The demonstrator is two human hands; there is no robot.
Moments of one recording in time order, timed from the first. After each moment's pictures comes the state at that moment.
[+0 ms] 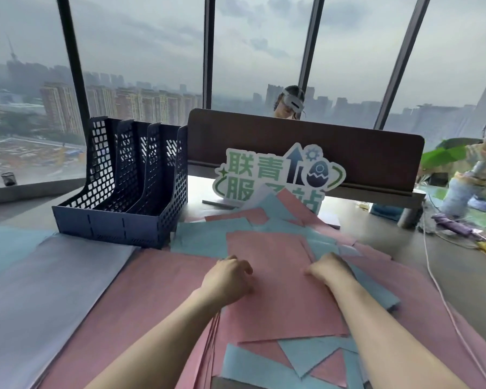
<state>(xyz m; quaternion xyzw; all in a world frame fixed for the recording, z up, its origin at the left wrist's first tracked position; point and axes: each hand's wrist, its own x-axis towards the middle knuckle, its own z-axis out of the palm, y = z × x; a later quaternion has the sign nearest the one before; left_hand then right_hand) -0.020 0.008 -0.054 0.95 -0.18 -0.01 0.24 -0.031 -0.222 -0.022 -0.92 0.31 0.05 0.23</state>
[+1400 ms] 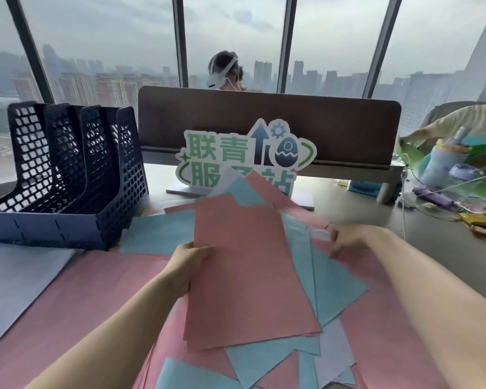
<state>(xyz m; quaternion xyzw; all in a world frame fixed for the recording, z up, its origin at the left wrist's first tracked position) 0.011 -0.035 -0.055 0.67 0.08 -0.13 0.73 0.025 -0.411 -0.017 -0.97 0.11 0.18 0.09</state>
